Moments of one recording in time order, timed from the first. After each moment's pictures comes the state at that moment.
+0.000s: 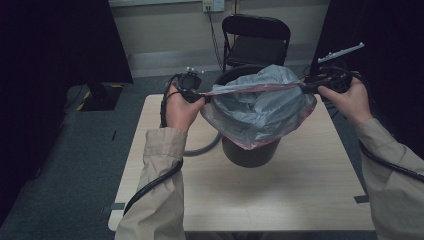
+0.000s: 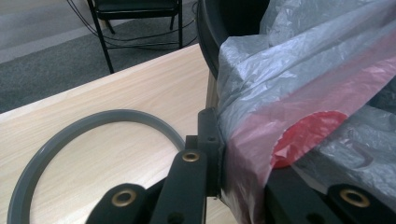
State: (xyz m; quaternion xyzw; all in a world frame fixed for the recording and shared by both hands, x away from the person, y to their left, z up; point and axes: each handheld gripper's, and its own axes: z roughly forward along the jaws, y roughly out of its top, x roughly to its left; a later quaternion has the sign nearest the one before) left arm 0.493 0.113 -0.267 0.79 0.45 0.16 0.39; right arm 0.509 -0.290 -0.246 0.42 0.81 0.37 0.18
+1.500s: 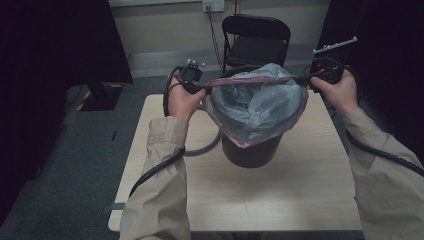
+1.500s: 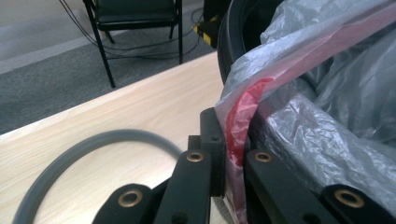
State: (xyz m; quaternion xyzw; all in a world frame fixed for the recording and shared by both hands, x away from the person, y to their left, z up) left arm 0.516 0.107 -0.264 0.79 0.43 0.17 0.40; right arm 0.541 -0.283 -0.249 0.43 0.80 0.40 0.15
